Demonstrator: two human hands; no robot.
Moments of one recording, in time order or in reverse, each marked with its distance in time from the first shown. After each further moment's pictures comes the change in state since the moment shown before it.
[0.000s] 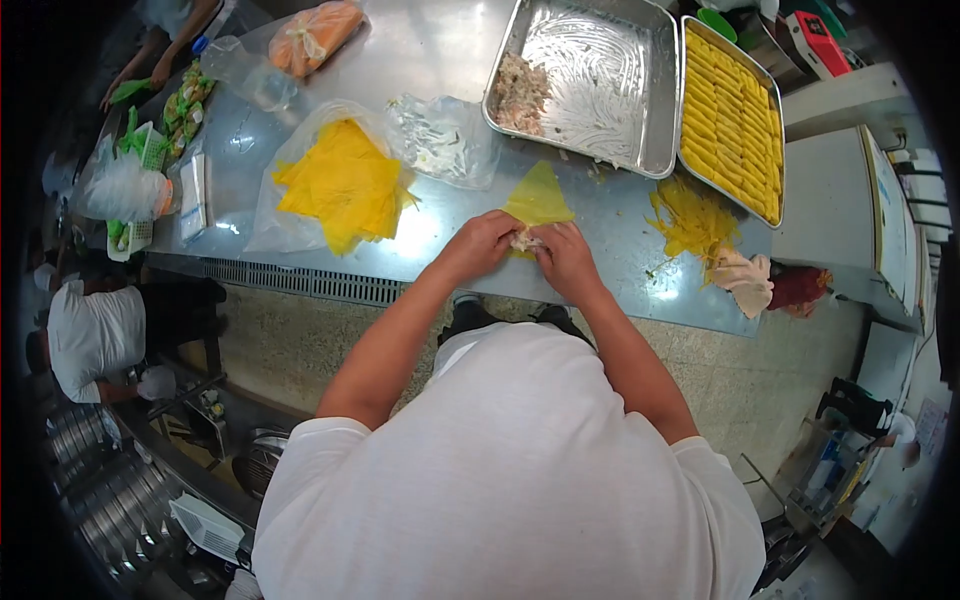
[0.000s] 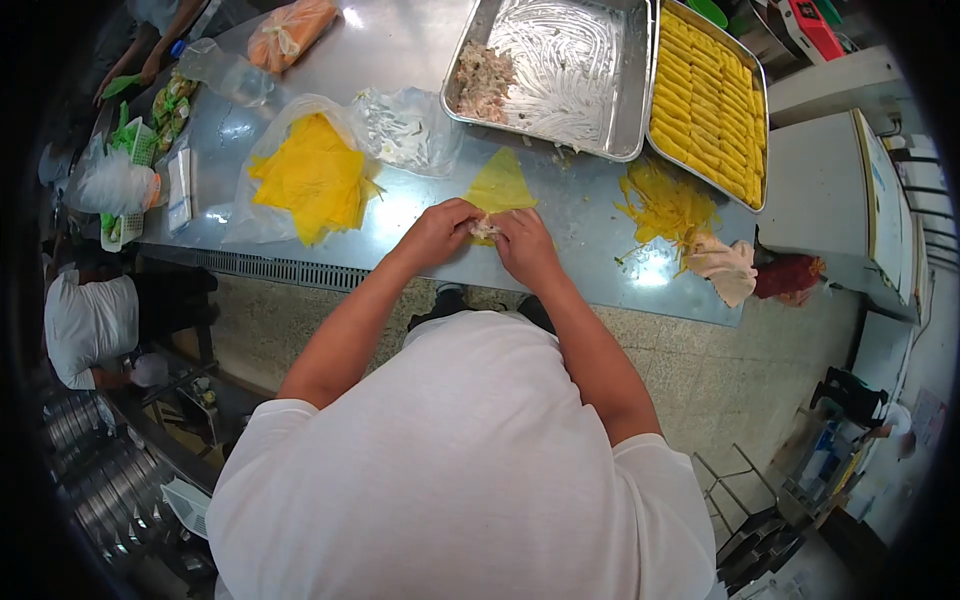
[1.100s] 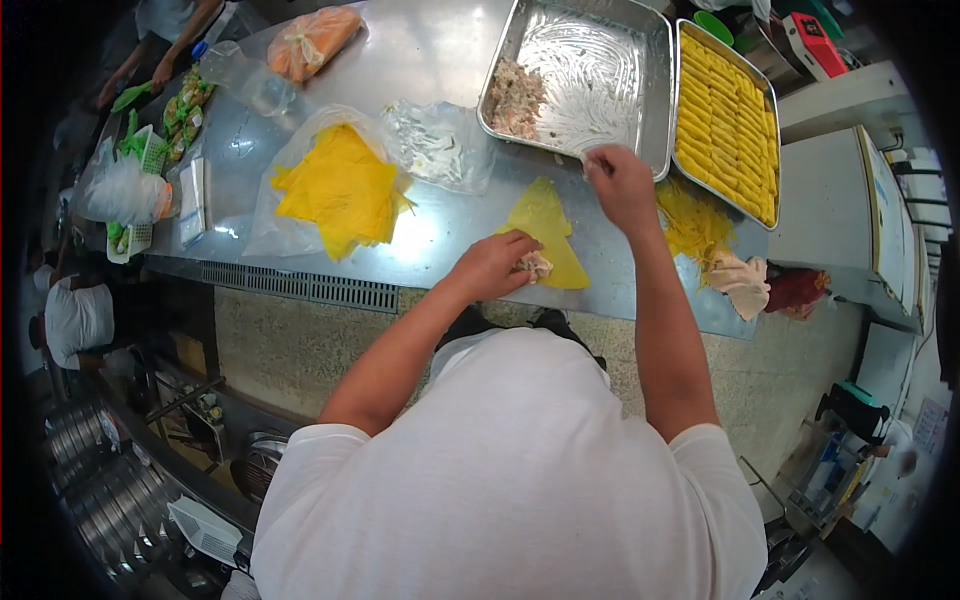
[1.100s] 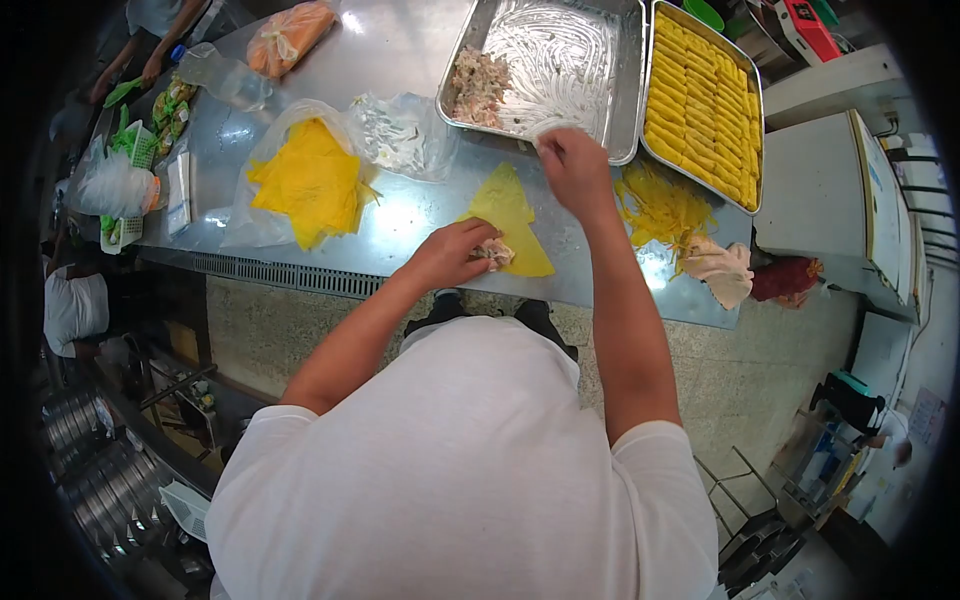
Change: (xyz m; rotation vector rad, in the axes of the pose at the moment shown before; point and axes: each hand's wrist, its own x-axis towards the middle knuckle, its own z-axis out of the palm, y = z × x) left_hand -0.006 0.041 0.007 0.122 -0.136 0.093; right_hand 0.094 0.009 -0.107 -0.009 0.176 0.182
